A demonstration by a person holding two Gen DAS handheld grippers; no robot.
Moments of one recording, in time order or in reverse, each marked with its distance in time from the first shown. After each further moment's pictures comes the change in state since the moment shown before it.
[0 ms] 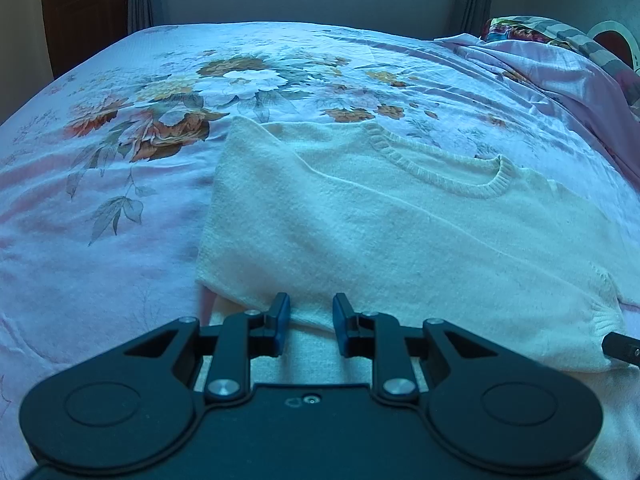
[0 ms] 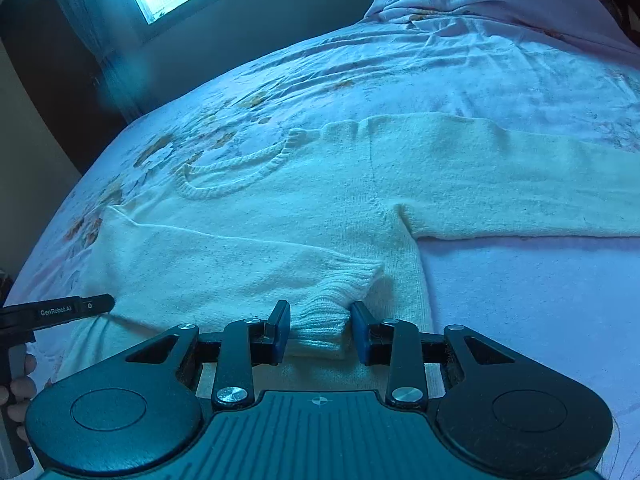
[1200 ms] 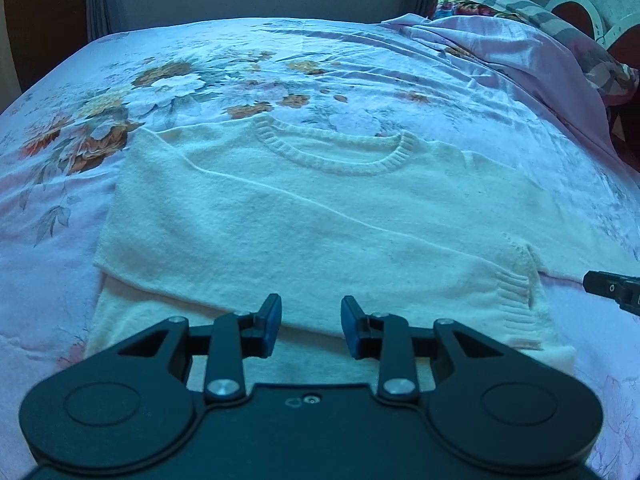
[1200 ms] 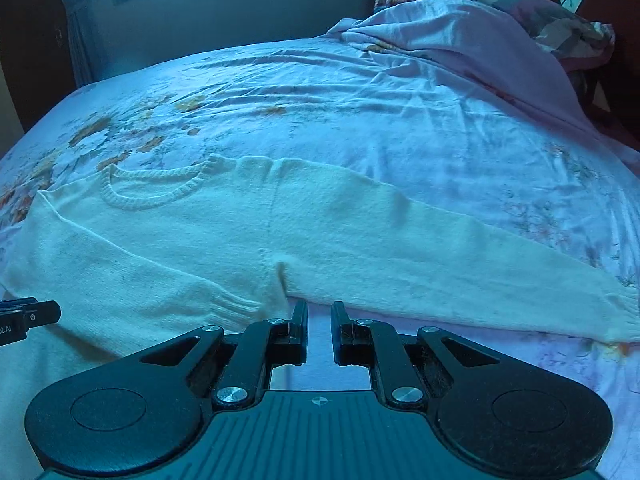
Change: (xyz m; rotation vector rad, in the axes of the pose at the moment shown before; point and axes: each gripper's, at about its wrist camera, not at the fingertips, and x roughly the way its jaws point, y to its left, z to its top) left arm -0.028 -0.093 -0.010 0.077 0.042 -0.069; right arm -0.029 -0.024 0.036 -0.153 0.006 -0.280
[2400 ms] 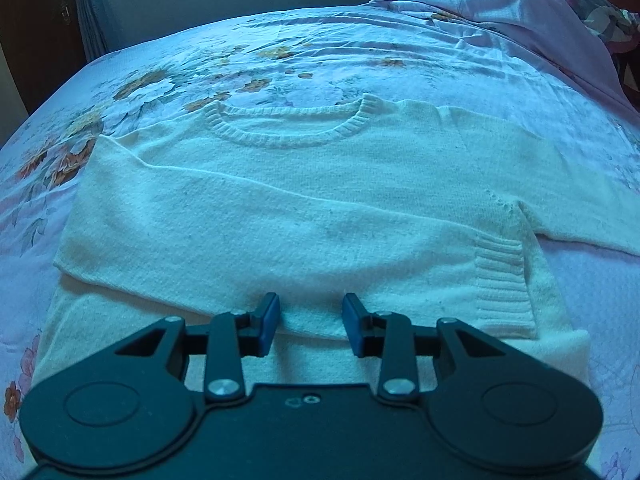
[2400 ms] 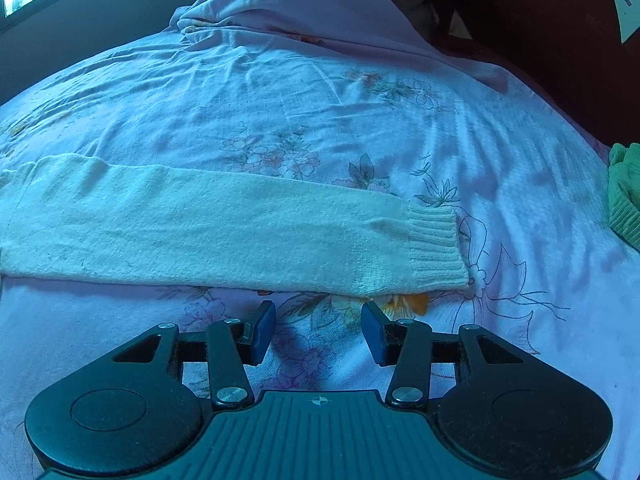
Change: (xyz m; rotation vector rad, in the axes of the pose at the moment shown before) left arm 0.025 -0.063 -0.017 0.093 0.016 0.115; right arm 0.002 -0.210 -0.047 0.190 0.037 -0.251
